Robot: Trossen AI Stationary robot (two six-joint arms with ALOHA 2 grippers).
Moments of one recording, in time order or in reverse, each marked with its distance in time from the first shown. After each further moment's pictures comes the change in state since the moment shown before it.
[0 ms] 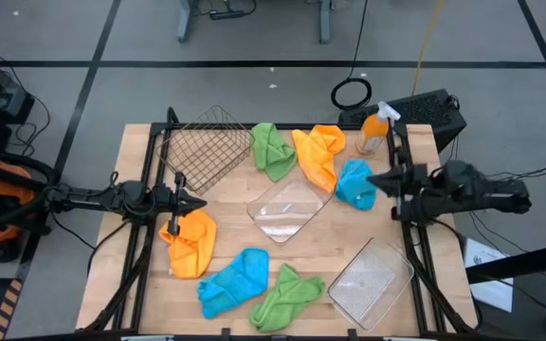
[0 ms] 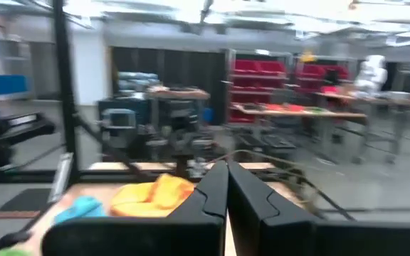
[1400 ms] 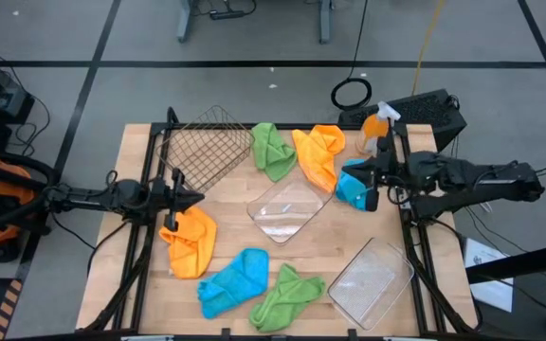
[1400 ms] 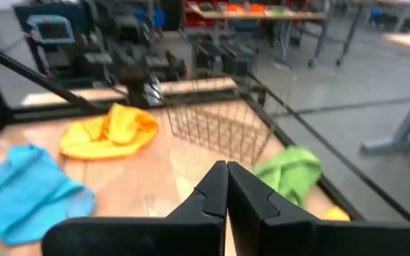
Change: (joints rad) left arm 0.000 0.000 0.001 0.140 -0.050 -0.129; right arm 0.000 0.452 0.289 -0.238 0.173 0.119
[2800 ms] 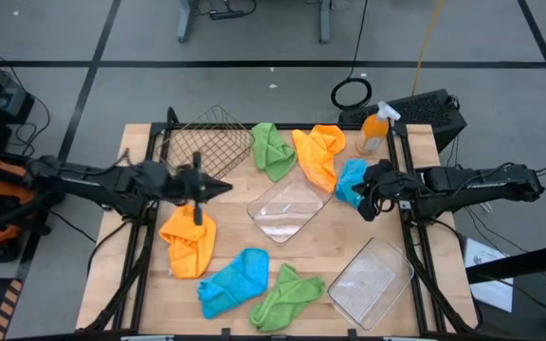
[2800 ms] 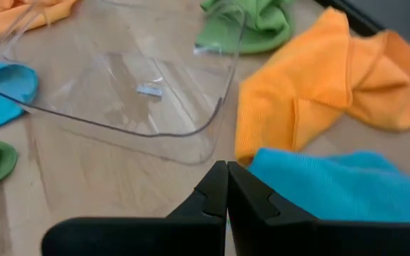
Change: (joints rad) left arm -0.032 0.868 0.727 -0.239 -0.103 0.107; right arm 0.006 0.003 -0.143 -0.392 -0.002 0.411
